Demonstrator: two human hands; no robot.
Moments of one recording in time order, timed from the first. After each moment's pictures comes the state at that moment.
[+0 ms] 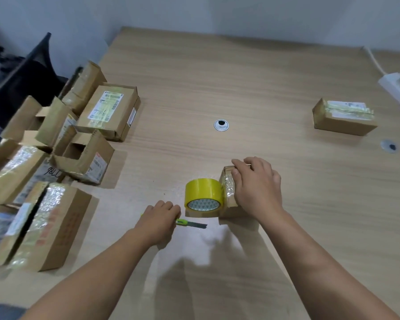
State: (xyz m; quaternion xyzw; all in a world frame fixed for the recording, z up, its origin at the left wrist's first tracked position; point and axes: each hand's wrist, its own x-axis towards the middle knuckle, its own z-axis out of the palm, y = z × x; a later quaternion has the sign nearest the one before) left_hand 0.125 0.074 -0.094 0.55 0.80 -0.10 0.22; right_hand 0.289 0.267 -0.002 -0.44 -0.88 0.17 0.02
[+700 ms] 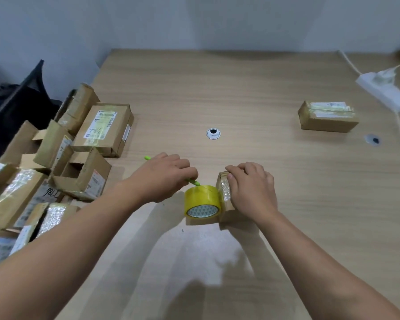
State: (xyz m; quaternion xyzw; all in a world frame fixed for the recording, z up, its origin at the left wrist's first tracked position) left_hand 0.069 0.148 0.029 0.79 0.62 0.03 -0.04; right_hand 0.293 0.264 -0.006 -0.44 -0.88 0.17 0.08
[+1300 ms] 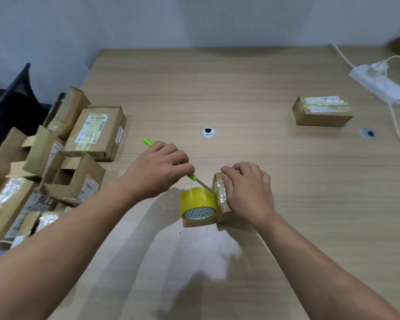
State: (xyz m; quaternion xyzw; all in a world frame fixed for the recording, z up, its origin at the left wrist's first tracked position) left_hand 0.058 0.164 0.030 0.81 0.55 0.09 -0.17; right_hand 0.292 0.263 -0.011 -0.44 -0.88 0.15 0.11
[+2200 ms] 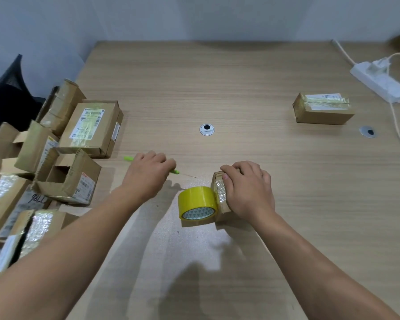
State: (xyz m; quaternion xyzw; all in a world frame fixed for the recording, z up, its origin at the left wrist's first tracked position) left_hand 0.046 0.158 -0.022 0.65 0.76 0.01 -0.07; right_hand 0.292 0.266 -0.012 -0.43 -0.88 0.17 0.09
